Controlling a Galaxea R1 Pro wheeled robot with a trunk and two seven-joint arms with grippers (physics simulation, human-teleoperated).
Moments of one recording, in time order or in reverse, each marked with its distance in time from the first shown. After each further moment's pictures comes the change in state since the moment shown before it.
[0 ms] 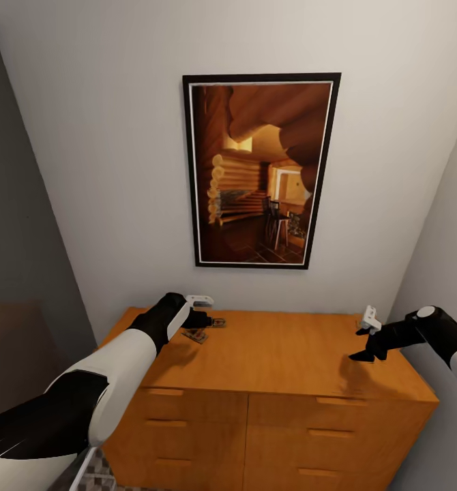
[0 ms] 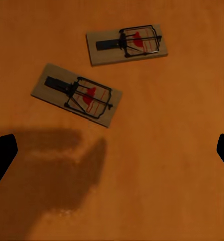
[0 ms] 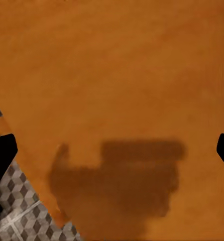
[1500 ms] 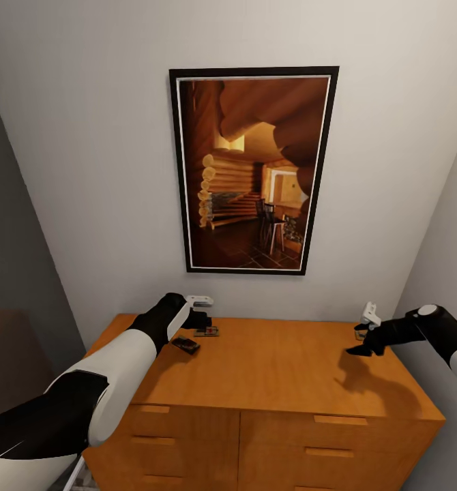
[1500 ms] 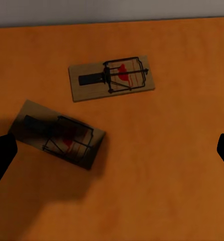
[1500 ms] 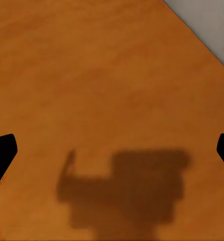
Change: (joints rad) left arm 0.001 0.000 0.000 0.000 0.000 0.000 0.001; right arm 0.000 0.004 -0.042 -0.012 -0.022 0.005 -0.009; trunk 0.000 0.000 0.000
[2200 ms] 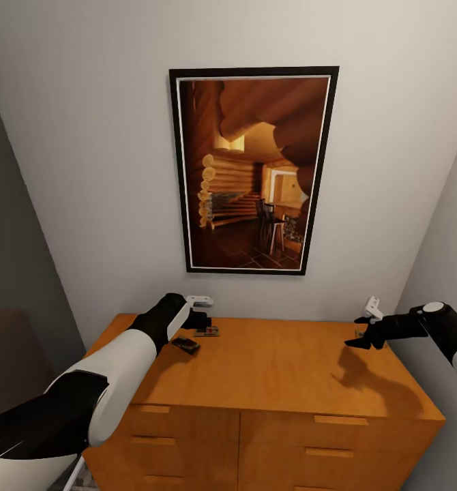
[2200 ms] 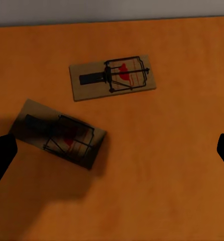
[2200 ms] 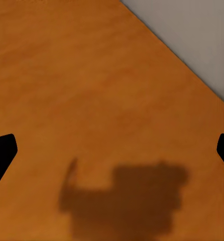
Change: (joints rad) left arm 0.000 0.000 0.000 0.001 0.000 0.000 0.003; right arm 0.000 -0.003 -0.062 -0.024 -0.019 -0.002 0.005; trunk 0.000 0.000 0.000
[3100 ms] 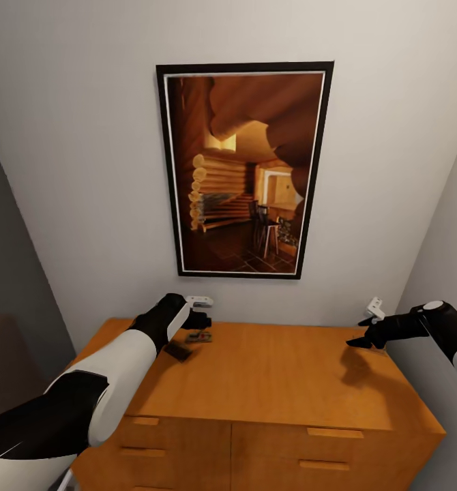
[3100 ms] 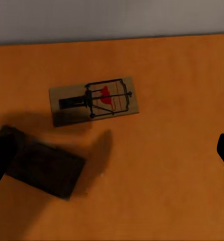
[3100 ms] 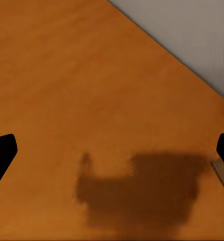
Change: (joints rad) left arm 0.001 0.000 0.001 0.000 0.000 0.000 0.000; right arm 0.000 -0.001 -0.005 -0.009 0.010 0.119 -0.008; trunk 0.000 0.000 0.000
